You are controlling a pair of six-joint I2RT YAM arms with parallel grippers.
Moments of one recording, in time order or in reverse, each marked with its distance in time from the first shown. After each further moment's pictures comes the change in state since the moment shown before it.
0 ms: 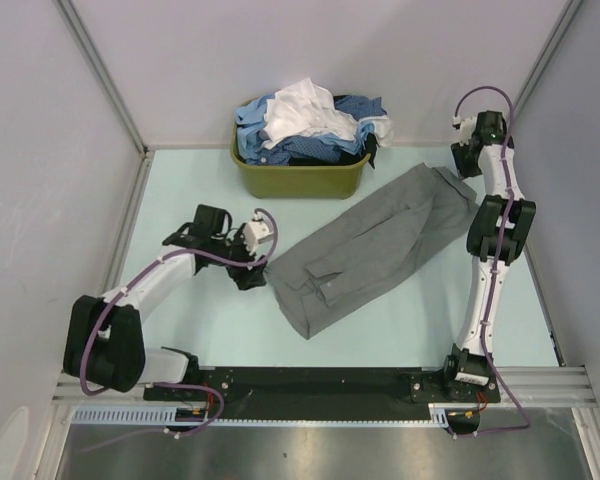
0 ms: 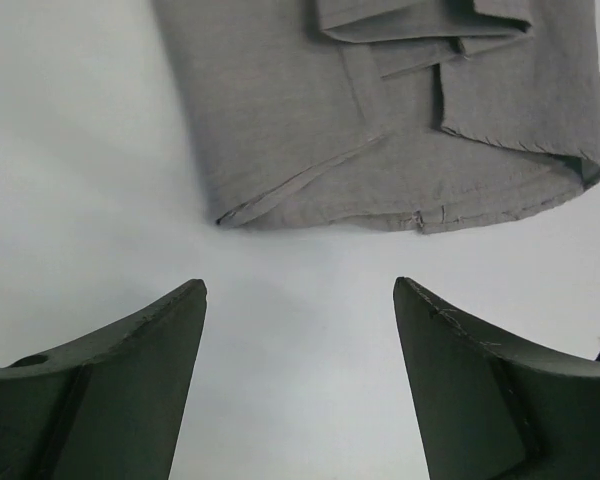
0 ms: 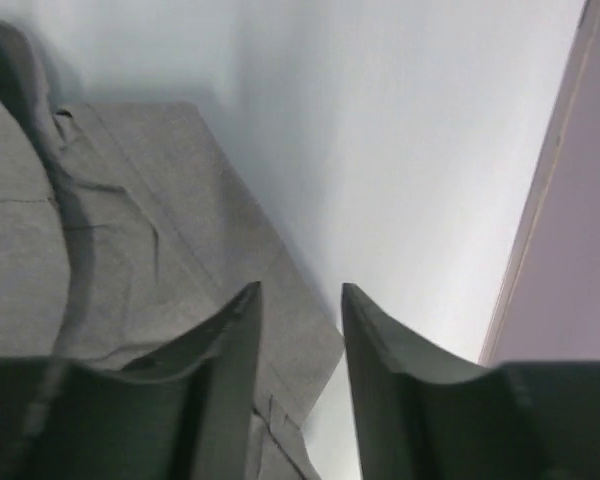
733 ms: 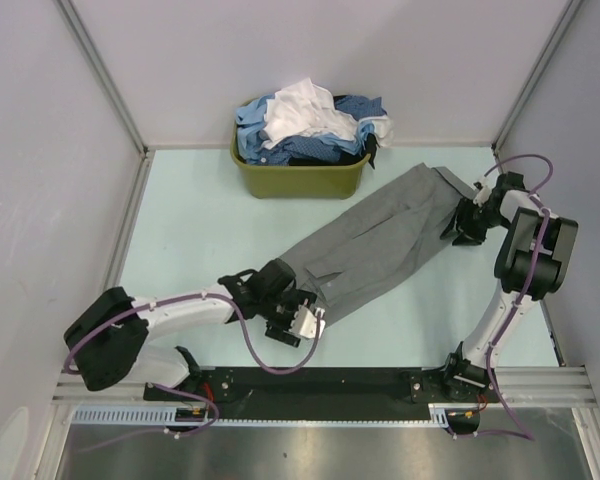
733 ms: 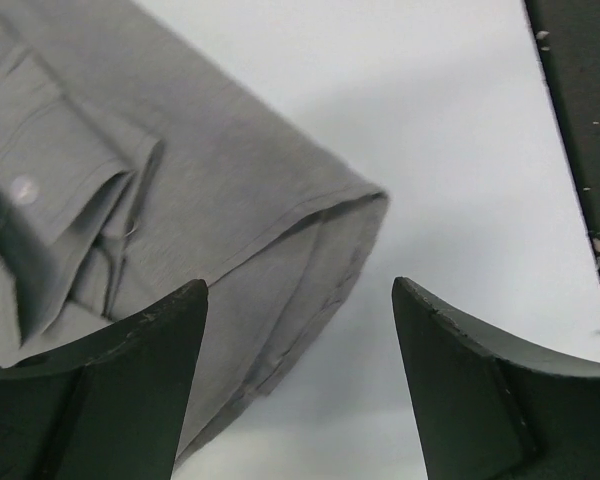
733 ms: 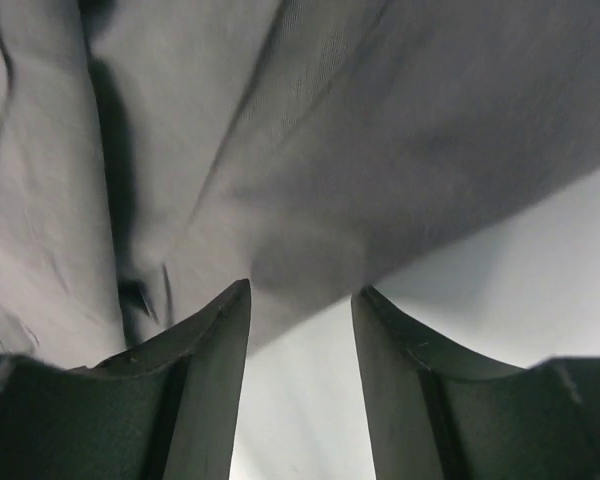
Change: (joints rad) left arm -0.648 0.017 -0.175 0.194 -0.175 0.392; right arm -0.143 -0.535 -1.009 0.107 -0.455 0.442
